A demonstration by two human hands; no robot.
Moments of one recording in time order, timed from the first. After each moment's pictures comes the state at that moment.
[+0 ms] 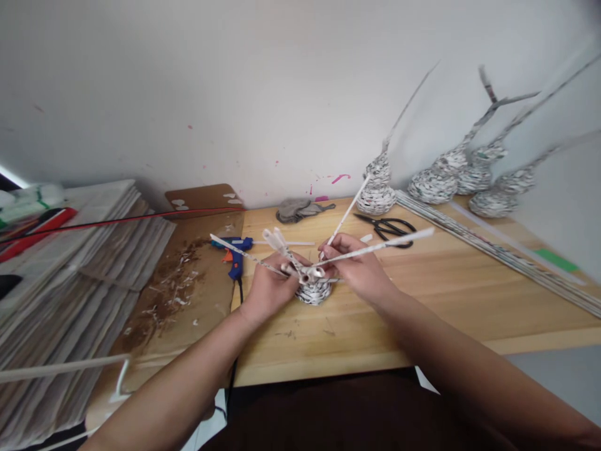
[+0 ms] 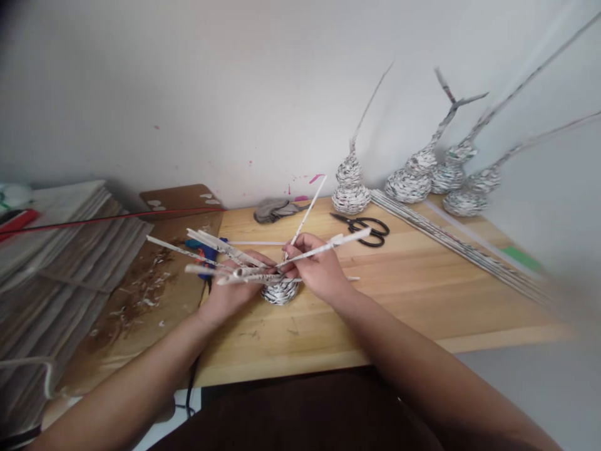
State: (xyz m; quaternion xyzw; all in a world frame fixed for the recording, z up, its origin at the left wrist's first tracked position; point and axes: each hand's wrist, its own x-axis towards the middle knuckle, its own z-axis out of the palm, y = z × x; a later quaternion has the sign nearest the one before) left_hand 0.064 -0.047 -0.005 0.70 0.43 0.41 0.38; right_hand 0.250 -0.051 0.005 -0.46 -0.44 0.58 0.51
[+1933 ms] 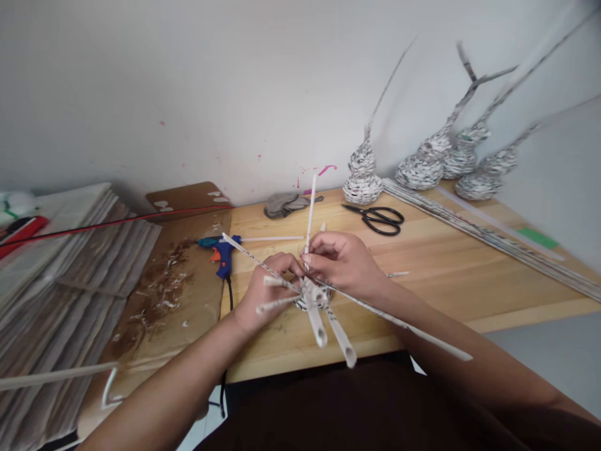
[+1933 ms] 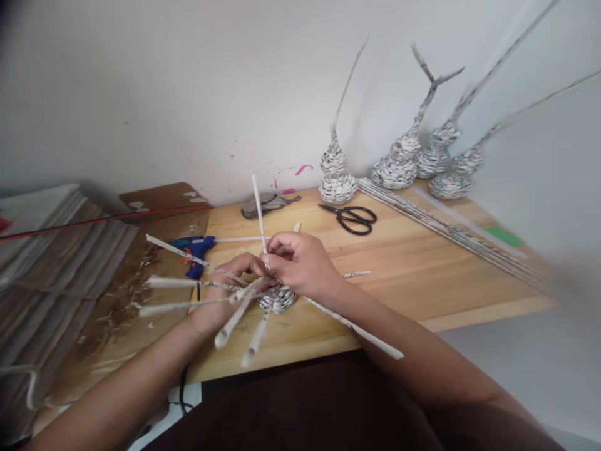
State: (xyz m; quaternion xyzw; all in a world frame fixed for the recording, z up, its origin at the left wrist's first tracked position) left_hand 0.073 -0.063 0.005 0.78 0.39 0.35 0.33; right_hand 0.257 -0.069 0.018 -0.44 -0.59 0.50 0.47
